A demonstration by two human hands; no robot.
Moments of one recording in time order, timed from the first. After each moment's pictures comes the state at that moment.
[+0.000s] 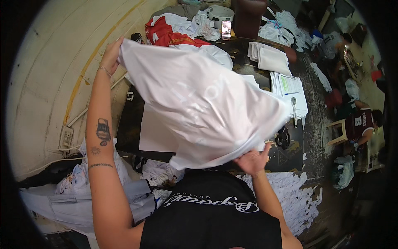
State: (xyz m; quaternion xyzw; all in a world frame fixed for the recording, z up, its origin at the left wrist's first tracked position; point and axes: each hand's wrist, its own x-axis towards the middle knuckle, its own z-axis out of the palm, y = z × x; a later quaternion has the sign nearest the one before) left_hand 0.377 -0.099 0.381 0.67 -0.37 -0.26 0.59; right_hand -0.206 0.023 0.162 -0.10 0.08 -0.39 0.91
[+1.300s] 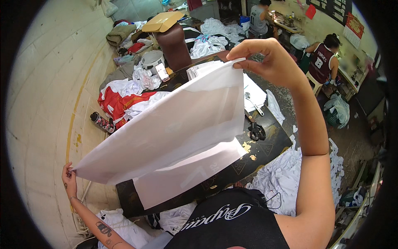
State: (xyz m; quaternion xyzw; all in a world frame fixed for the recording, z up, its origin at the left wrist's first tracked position) left_hand 0.482 0.080 0.388 0.71 -0.56 -0.04 0.42; right_hand -0.312 -0.110 0.488 -0.86 0.27 -0.43 0.09
